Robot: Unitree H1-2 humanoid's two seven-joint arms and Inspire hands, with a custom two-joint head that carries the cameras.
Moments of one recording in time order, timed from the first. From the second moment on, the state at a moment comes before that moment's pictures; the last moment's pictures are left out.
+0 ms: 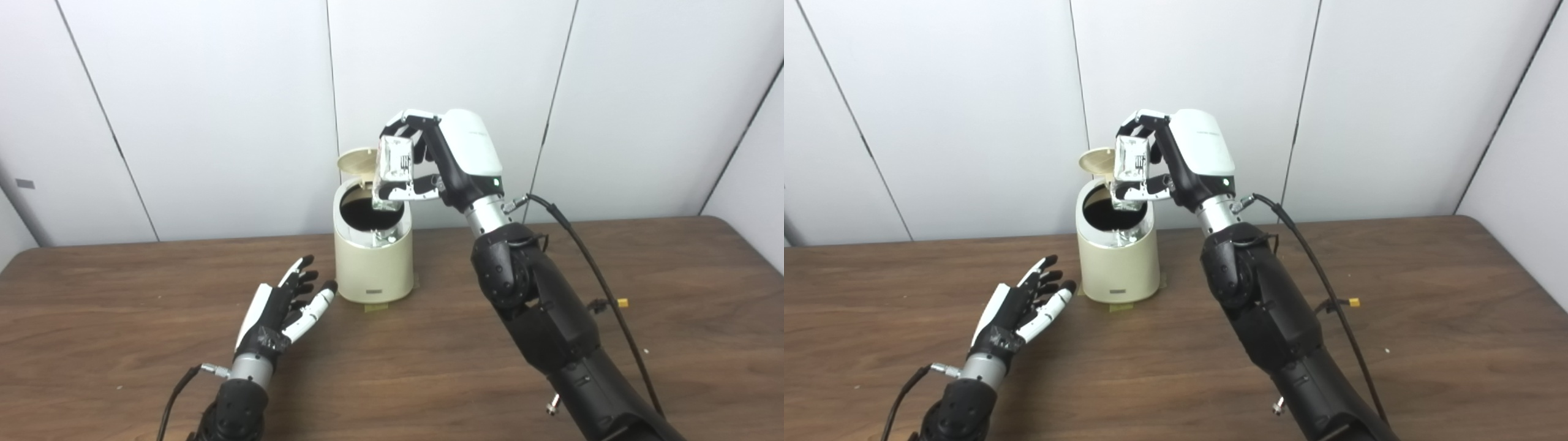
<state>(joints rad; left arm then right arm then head) -0.28 0.08 -0.13 0.01 0.32 0.31 -0.04 -0.74 -0.14 0.24 0.24 -0.79 -0.01 -0.24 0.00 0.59</state>
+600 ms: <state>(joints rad) -0.26 0.08 -0.13 -0.04 0.33 0.37 -0.04 -0.75 -0.09 0.26 0.36 -0.77 -0.02 -0.29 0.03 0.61</state>
